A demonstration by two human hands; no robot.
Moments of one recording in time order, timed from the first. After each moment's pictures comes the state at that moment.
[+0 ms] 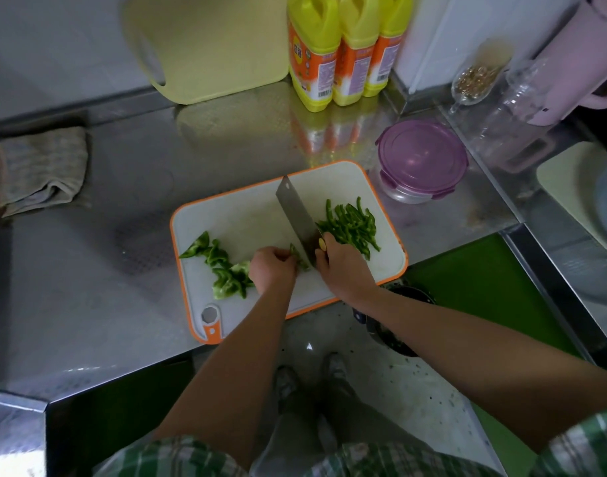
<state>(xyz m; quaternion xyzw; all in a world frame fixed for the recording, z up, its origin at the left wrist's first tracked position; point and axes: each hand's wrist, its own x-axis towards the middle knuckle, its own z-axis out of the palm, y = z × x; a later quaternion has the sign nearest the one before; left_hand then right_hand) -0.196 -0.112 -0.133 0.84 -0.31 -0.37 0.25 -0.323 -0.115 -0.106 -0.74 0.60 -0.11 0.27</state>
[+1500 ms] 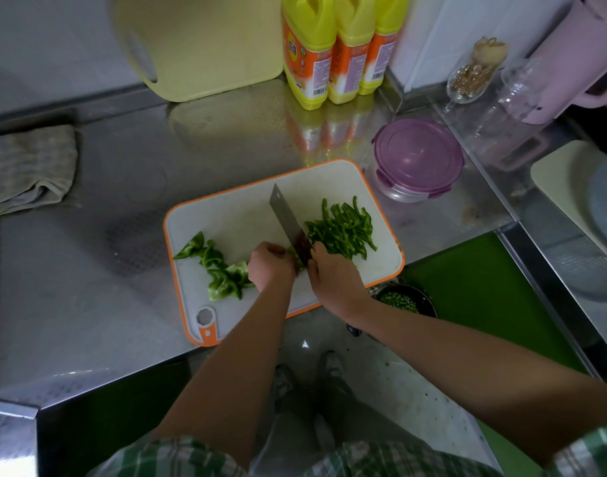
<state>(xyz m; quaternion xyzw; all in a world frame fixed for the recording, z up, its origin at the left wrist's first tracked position) -0.200 -0.121 -0.143 0.84 -0.23 -0.39 0.29 -0.313 -0.098 -0.108 -0.74 0.61 -0.07 0.27</state>
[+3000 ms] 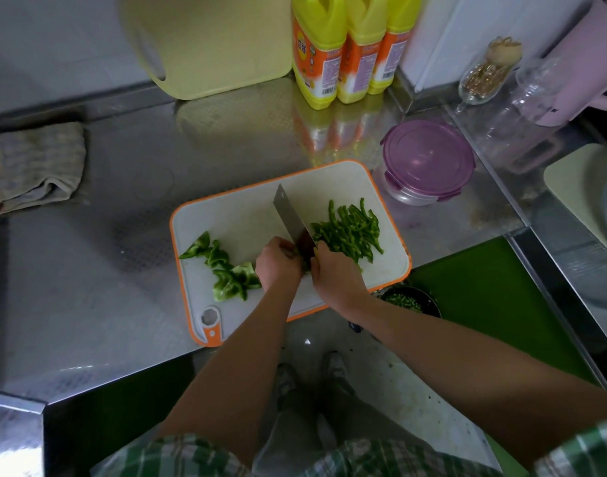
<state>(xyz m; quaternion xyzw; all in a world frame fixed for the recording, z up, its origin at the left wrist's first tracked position) -0.200 -0.123 -0.136 0.82 -0.34 -0.38 0.27 -0.305 -0.110 -0.115 -0.74 0.62 -0.05 0.26</state>
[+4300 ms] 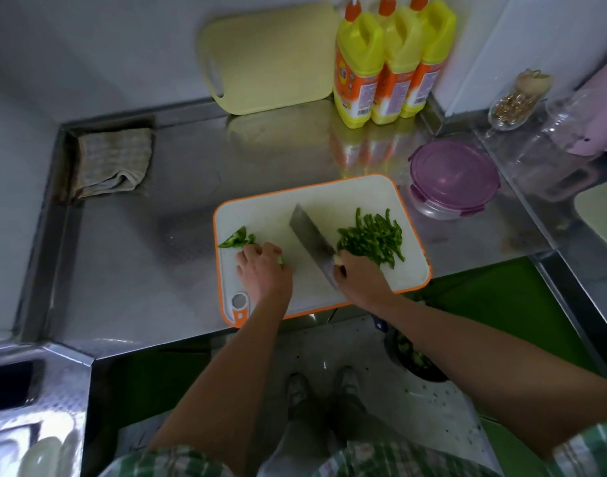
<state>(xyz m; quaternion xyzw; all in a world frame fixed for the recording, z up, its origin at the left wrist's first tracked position) -0.153 -0.072 -0.105 0.87 -0.45 -0.16 0.14 -0.319 -0.106 -0.106 -0.77 0.55 -0.06 0.32</state>
